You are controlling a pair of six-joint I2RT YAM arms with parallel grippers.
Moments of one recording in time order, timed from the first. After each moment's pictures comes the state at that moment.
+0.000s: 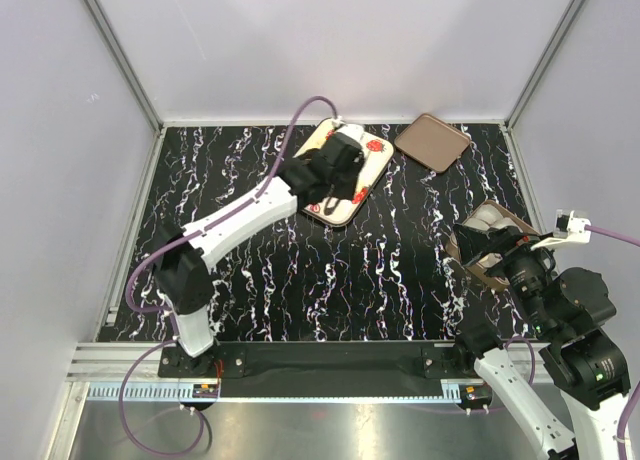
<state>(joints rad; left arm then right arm) -0.87 1.81 1.74 -0.64 -0.29 -0.36 0.37 0.36 1.05 -0.73 0.14 0.51</state>
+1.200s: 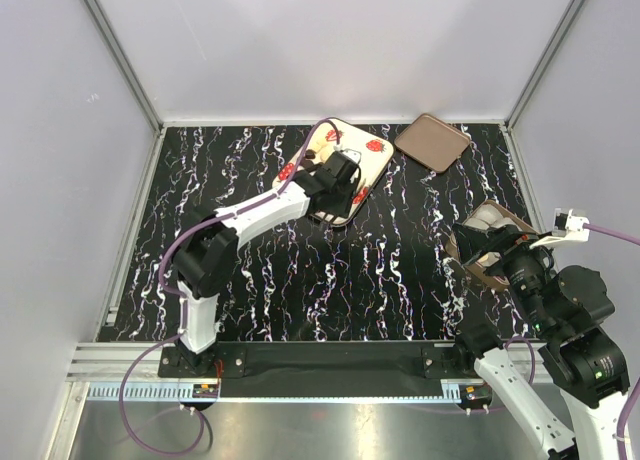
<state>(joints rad) -0.76 1.95 1.56 -0.52 -0.18 -0.32 0.37 0.36 1.05 -0.73 0.14 0.51</state>
